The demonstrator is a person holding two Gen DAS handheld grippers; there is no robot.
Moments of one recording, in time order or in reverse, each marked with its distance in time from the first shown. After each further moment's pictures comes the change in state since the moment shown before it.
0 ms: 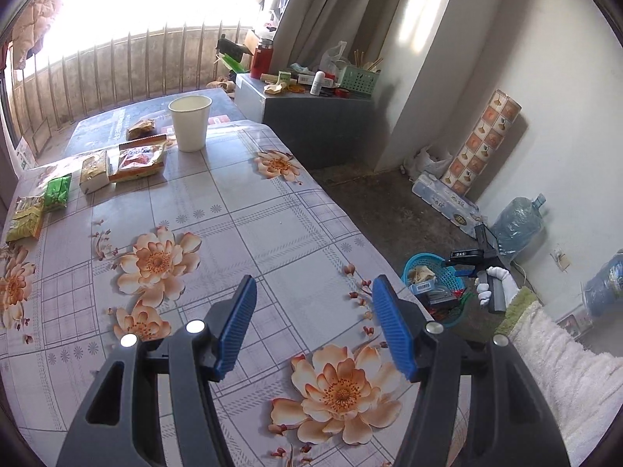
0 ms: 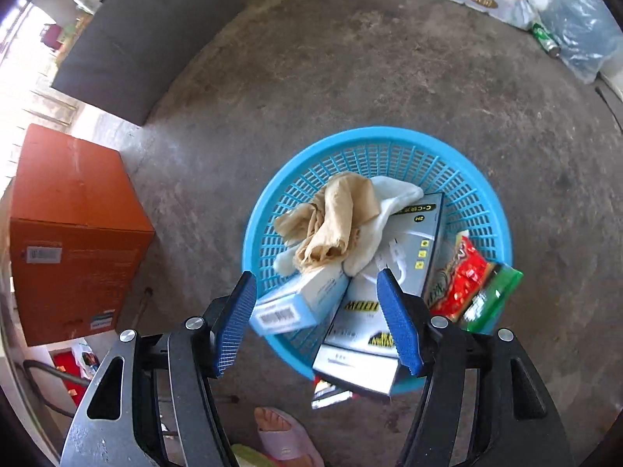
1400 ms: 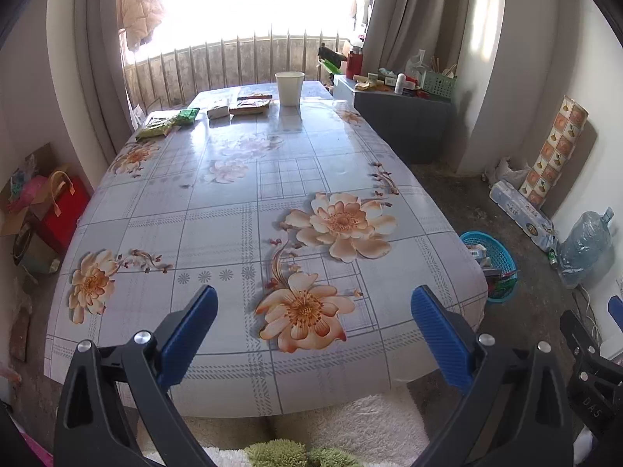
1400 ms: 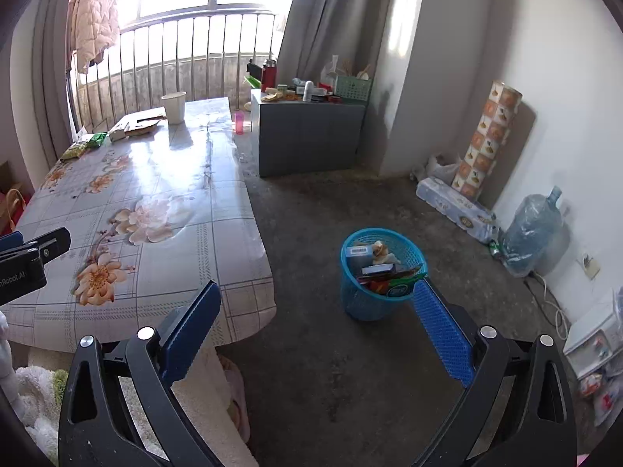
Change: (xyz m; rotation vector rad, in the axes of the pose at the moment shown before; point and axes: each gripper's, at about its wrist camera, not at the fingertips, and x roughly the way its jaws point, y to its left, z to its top) left arm -0.086 -0.109 -0.179 -0.167 -0.033 0.405; right arm -0.264 0.118 -0.414 -0.584 -0.664 -0.128
